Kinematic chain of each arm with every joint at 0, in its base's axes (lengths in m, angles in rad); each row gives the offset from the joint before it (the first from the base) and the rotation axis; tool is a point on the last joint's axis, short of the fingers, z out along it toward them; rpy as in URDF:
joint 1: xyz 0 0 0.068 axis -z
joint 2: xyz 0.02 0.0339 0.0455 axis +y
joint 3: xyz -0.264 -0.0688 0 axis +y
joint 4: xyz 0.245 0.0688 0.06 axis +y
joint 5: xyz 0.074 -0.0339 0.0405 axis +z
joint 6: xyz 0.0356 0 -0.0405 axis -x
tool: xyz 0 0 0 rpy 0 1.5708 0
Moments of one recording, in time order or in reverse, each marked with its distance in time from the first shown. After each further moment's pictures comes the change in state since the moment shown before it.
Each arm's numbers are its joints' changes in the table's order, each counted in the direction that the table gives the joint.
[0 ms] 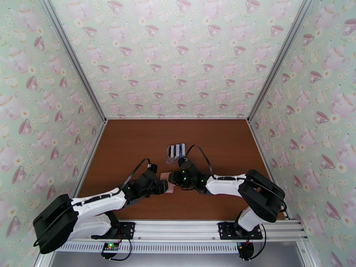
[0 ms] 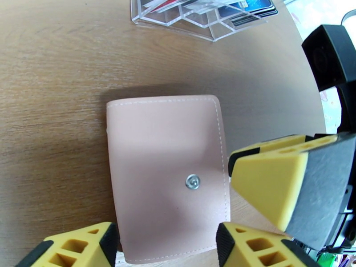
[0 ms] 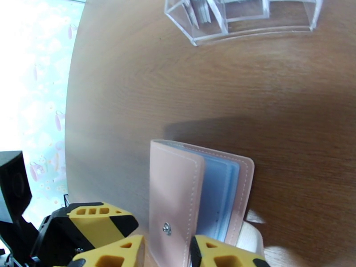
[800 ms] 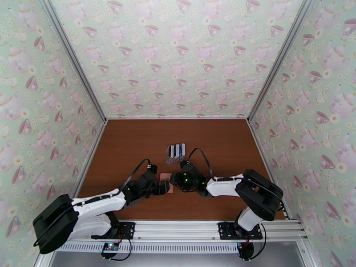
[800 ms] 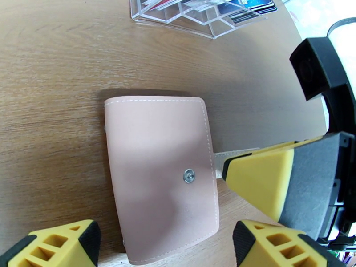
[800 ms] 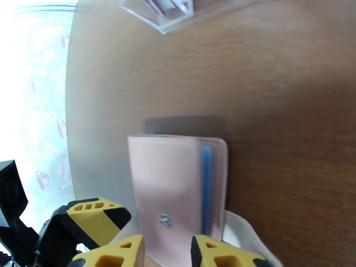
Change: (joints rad) left arm 0.001 -0.002 0.027 -0.043 -0.001 -0.007; right arm 0.003 0.018 0.072 -0.085 0.011 -0.119
